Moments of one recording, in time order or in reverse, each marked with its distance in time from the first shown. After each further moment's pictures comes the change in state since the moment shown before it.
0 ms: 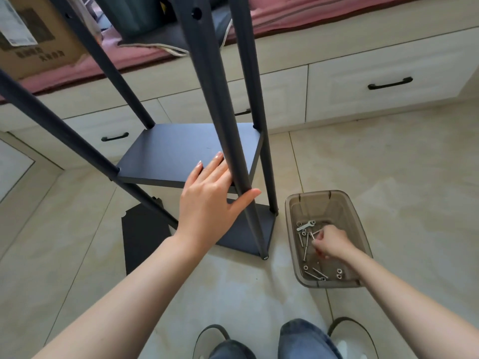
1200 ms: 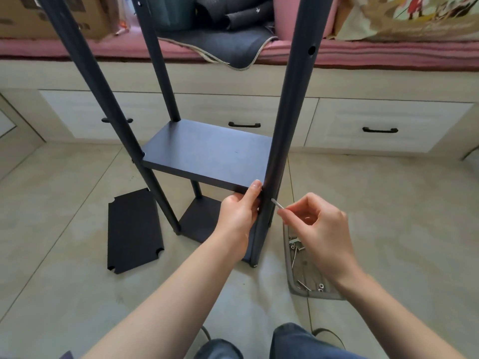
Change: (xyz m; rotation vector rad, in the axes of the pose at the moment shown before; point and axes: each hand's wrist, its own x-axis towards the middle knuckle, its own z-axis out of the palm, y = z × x) left_hand -0.009 0.021 0.008 -1.661 -0.038 -1.071; right_hand -0.162 -0.131 -0.043 0.365 0.536 -0.714
